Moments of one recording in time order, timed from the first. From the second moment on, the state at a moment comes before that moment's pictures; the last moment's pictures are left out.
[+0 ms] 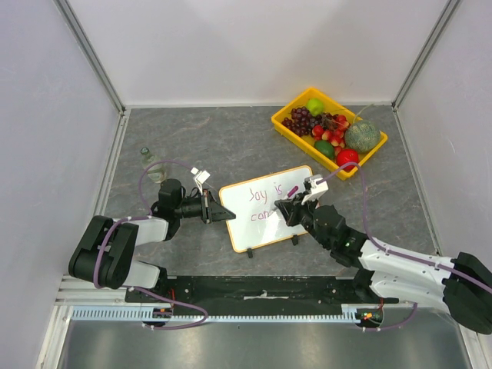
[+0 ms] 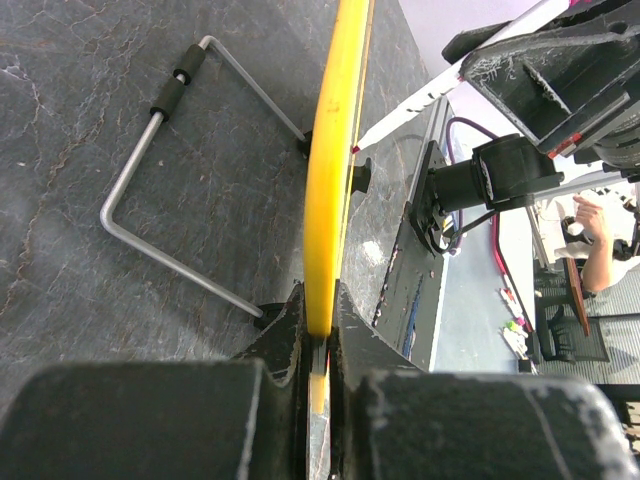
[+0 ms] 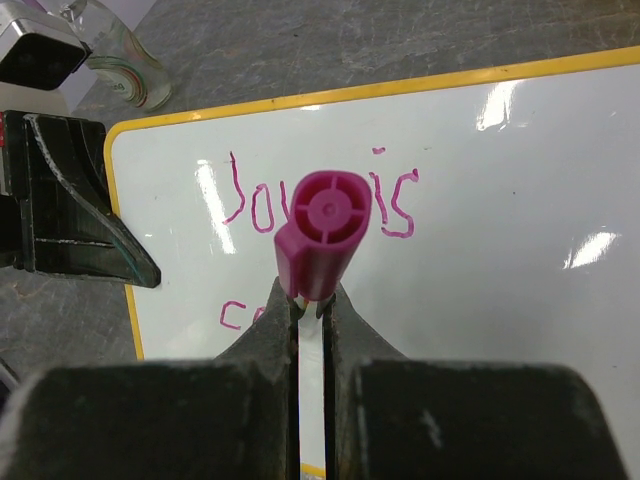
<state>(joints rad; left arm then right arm) -0.26 1.40 0.32 0.67 1.02 -0.57 0.93 0.97 0.34 0.43 0.35 0.46</state>
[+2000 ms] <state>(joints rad) -0.26 1.40 0.32 0.67 1.02 -0.57 0.87 0.83 0.42 0.27 0.31 0.40</state>
